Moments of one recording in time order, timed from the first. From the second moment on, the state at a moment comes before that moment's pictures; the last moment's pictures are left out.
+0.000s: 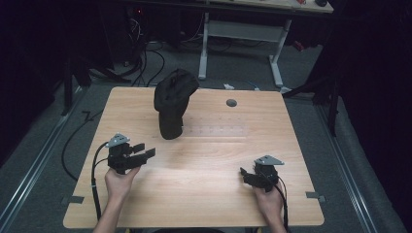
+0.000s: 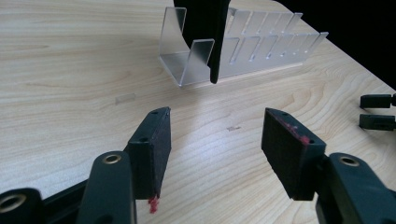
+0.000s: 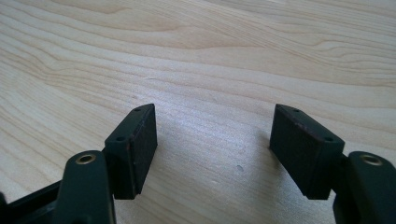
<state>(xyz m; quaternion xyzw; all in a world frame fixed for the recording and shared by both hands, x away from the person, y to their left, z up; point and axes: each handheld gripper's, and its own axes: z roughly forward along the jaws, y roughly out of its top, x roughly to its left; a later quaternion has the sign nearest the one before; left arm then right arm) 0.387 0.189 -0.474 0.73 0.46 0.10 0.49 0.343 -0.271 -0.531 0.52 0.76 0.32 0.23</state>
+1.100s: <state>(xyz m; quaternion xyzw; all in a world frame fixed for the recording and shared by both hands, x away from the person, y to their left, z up) 0.363 0.180 -0.504 0.75 0.47 0.10 0.46 0.343 -0.271 -0.531 0.52 0.76 0.32 0.23</state>
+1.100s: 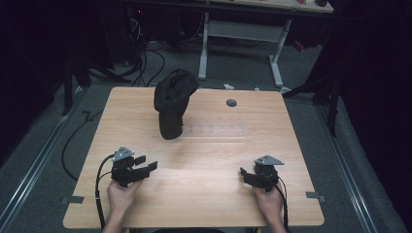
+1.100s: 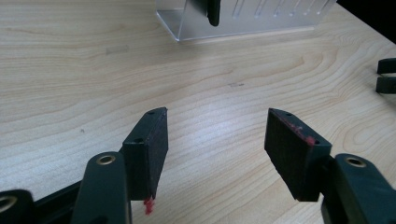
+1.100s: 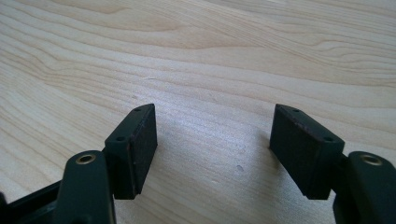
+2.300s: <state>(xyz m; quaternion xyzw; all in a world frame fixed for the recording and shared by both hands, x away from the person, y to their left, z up) 0.352 0.149 -0.533 0.80 0.44 0.15 0.39 0.342 -0.271 -0.531 0.52 0.76 0.32 0.23</state>
